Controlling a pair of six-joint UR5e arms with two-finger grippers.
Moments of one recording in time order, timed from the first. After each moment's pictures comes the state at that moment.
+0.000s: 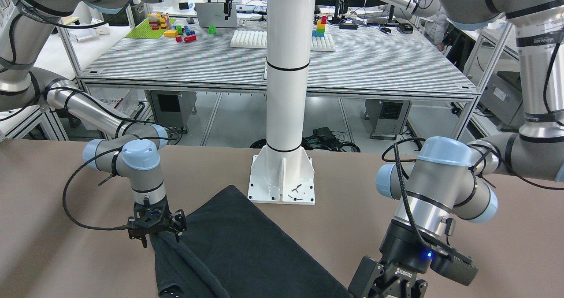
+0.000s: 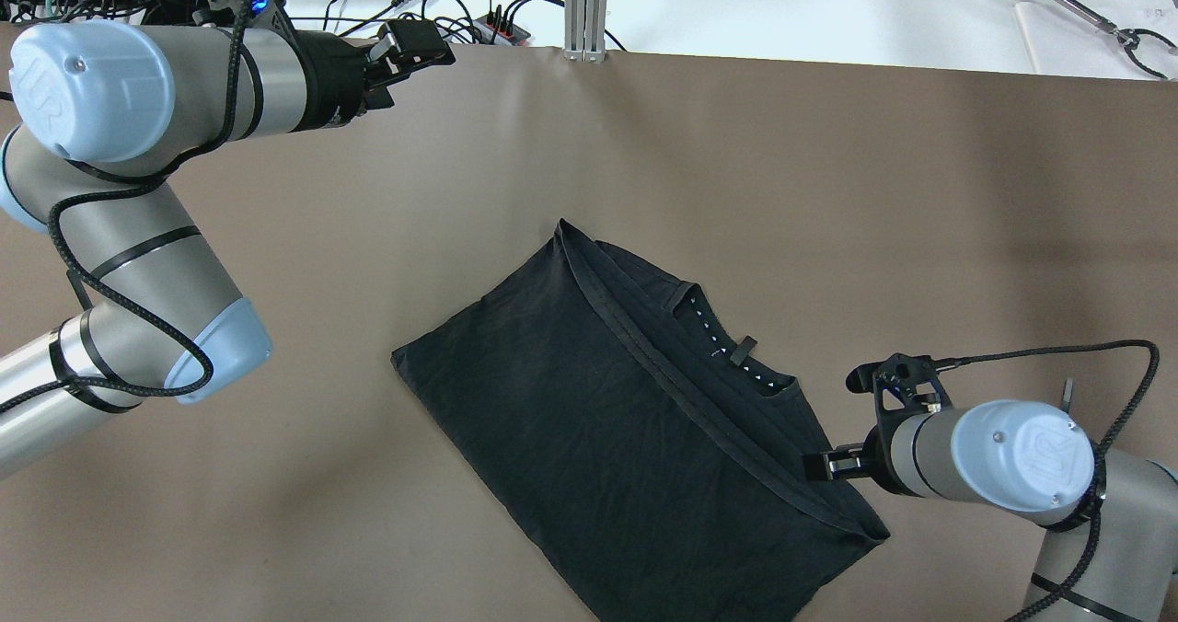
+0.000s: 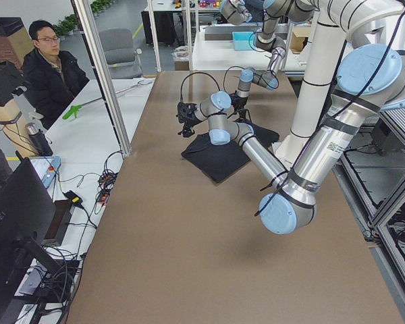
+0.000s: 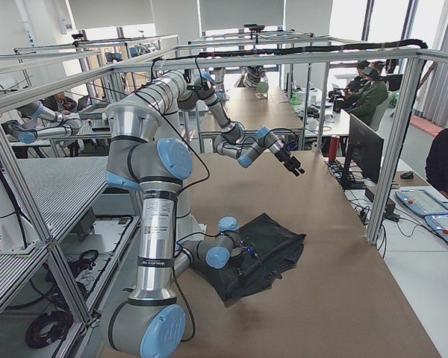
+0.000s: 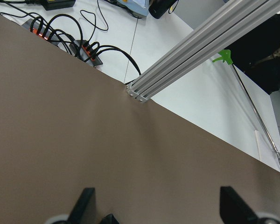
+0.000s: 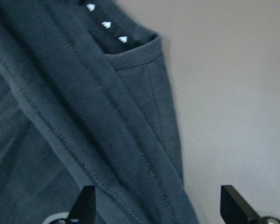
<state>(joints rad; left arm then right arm) -0.85 -2.16 -1.80 -2.16 -1.65 -1.55 0.45 -1.54 2.06 -1.28 1.74 0.93</state>
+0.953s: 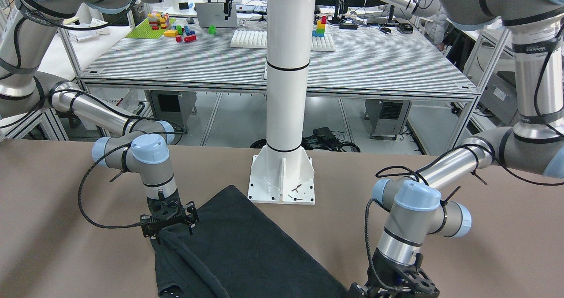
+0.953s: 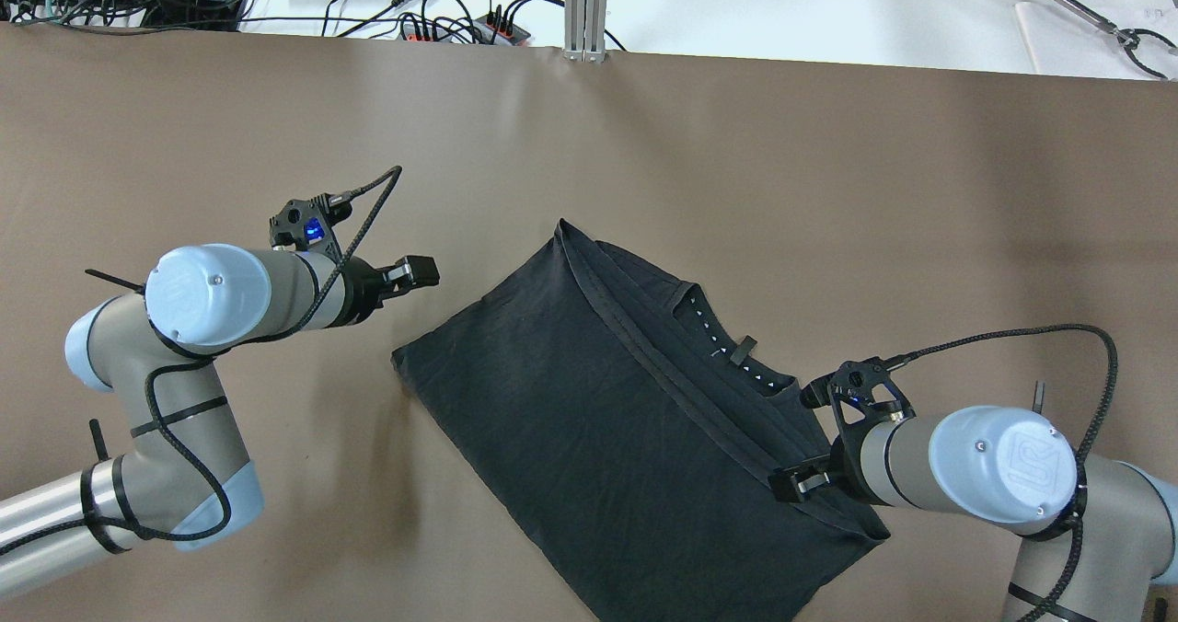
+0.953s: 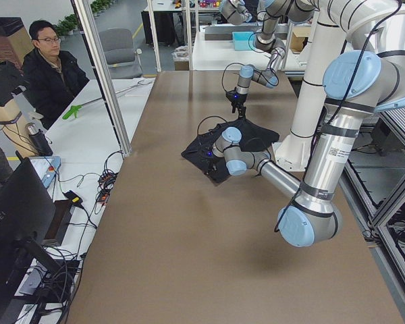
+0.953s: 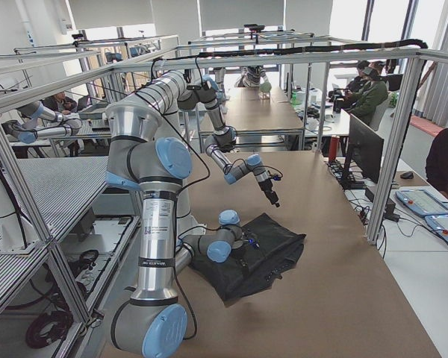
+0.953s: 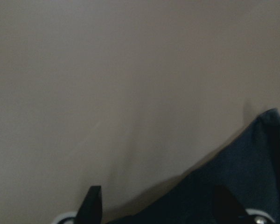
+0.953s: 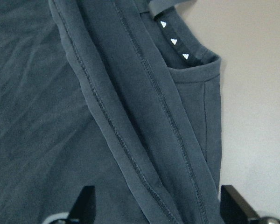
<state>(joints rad) -0.63 -1.97 -1.71 -2.16 -1.65 -1.58 0.48 -1.52 2.10 -1.28 1.75 0.88</state>
